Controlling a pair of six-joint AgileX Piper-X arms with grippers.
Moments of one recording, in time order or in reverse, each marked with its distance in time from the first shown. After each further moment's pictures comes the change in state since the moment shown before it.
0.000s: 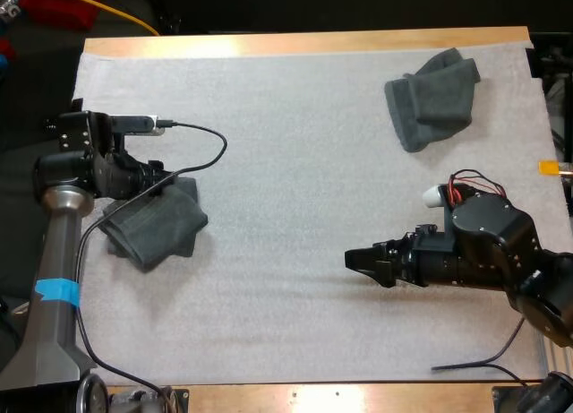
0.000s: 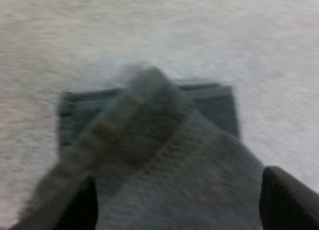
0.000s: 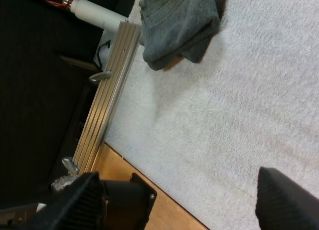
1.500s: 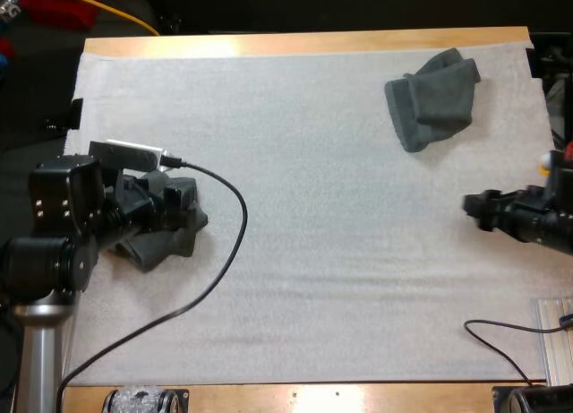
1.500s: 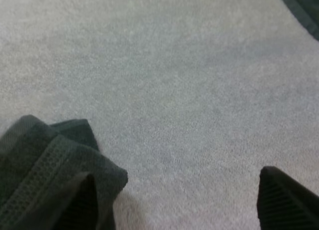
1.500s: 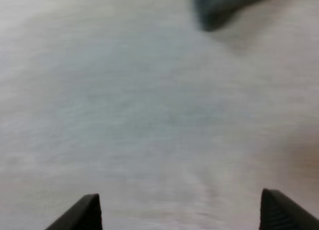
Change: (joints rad) left arm -0.139 -0.484 0.000 0.152 0.184 -0.061; right arm -0.651 0.032 0.000 0.266 0.189 -0.404
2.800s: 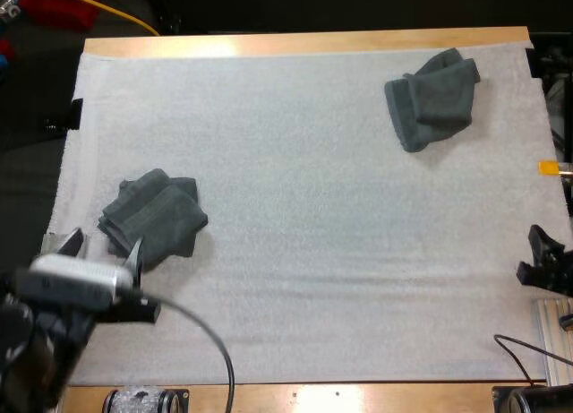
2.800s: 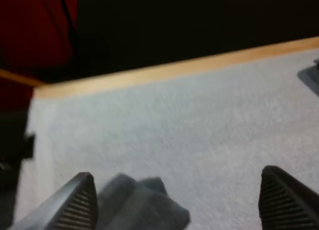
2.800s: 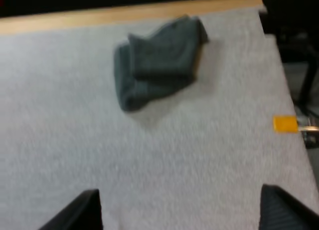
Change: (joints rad) left arm 0.000 -0.505 0.000 0.055 -0.173 0.064; right arm 0.036 -0.479 0.000 0.096 0.275 -0.154
